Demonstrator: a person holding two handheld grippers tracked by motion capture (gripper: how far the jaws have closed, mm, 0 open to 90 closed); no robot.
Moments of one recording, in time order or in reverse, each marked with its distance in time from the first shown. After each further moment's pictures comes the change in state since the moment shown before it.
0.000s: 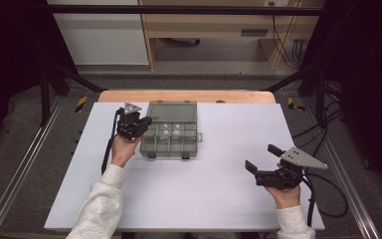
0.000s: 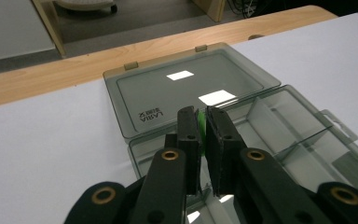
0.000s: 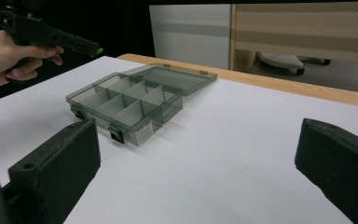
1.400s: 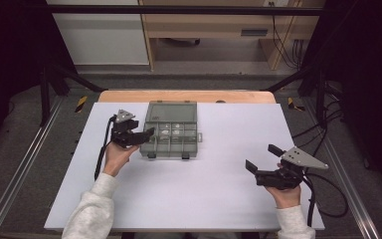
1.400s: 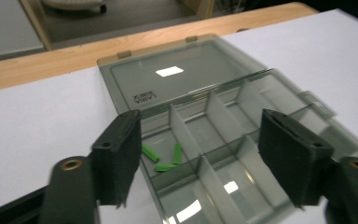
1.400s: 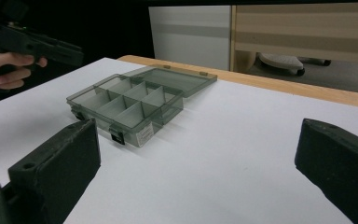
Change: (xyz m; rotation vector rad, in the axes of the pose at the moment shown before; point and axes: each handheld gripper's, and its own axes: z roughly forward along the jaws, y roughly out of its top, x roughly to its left) left arm -0.001 -0.019 -0.035 -0.052 -0.067 0.012; right arm 0.000 0.000 -0.001 -0.006 0.003 0.005
